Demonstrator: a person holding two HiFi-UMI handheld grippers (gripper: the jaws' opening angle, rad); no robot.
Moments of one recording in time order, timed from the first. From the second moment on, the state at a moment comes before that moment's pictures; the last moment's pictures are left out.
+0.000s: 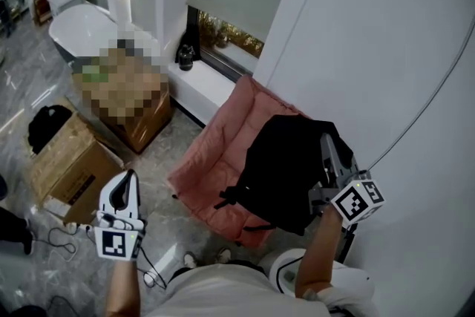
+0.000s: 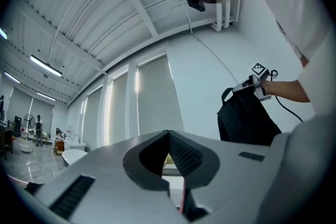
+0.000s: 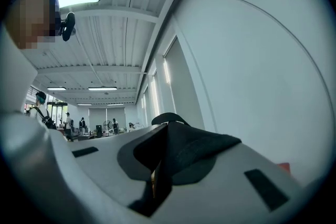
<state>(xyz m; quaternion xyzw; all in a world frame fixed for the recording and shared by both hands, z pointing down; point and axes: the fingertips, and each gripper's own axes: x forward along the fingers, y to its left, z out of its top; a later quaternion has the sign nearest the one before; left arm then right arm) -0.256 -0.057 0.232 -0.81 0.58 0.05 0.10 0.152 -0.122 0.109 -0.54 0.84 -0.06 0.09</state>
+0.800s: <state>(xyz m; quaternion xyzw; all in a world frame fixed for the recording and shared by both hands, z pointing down) -0.289 -0.033 0.217 -0.79 0.60 0.06 0.11 0.213 -0.056 0.105 -0.63 0.77 -0.04 0.08</state>
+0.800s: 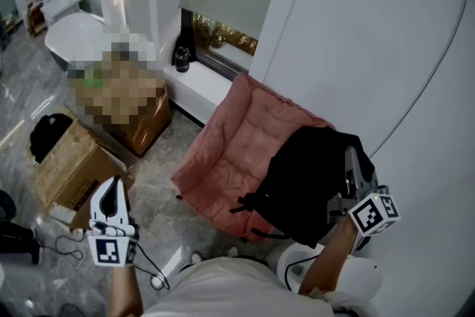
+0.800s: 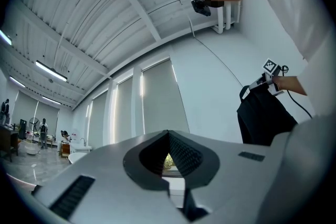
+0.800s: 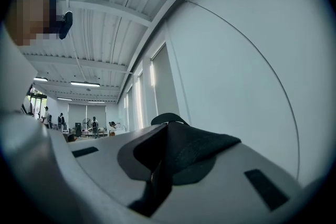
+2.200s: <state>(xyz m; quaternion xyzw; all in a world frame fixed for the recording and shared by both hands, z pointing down) -0.288 -0.013 0.218 -0.77 0.62 0.05 0.09 0.261 -0.016 0.118 -0.68 0.73 -0.06 0.08</state>
